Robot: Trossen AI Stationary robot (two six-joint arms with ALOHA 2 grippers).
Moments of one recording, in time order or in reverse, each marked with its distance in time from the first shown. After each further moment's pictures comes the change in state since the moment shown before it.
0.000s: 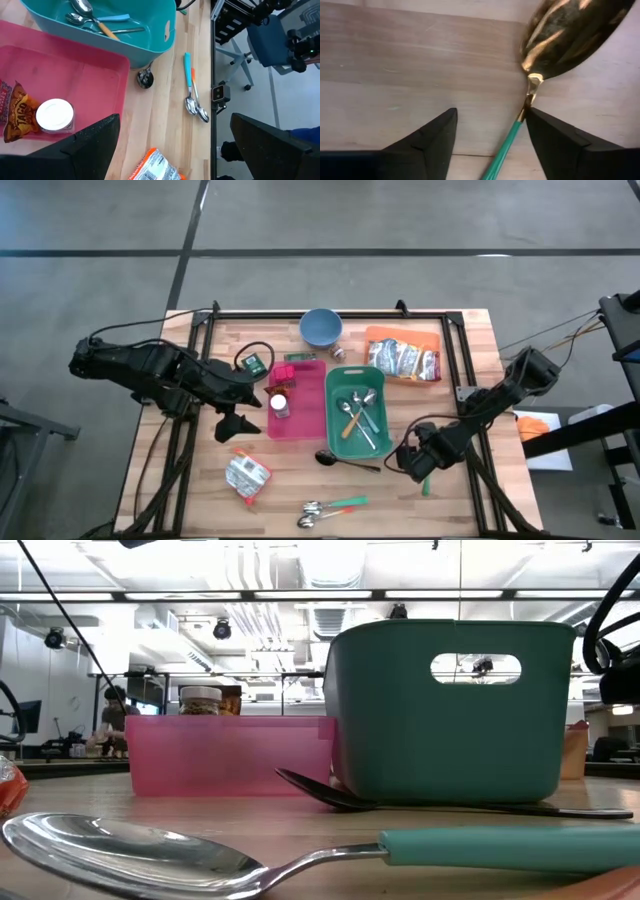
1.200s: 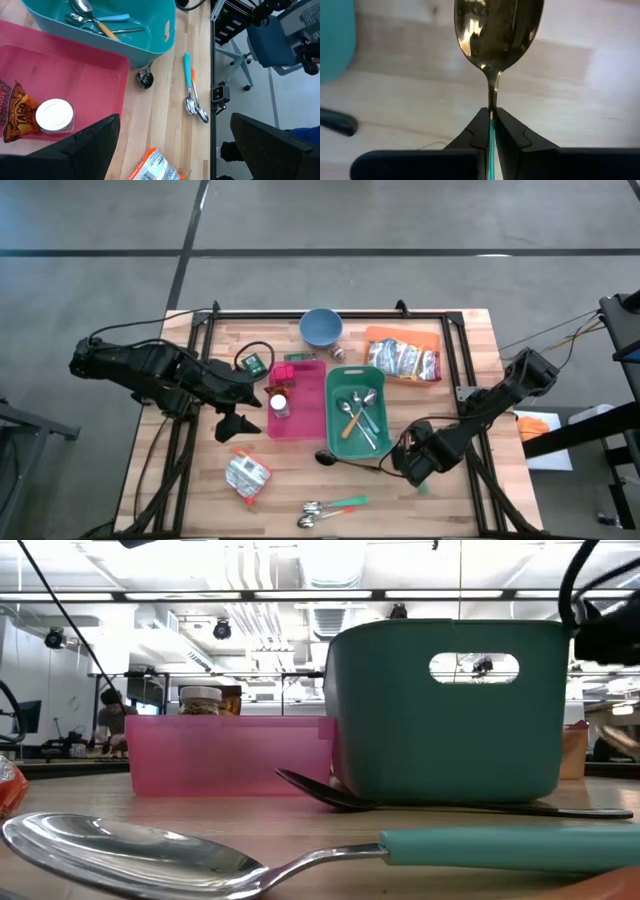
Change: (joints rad) left arm 0.000 0.000 0.000 0.002 0.000 -0.003; right arm -0.001 0.005 0.133 -0.124 0.110 -0.053
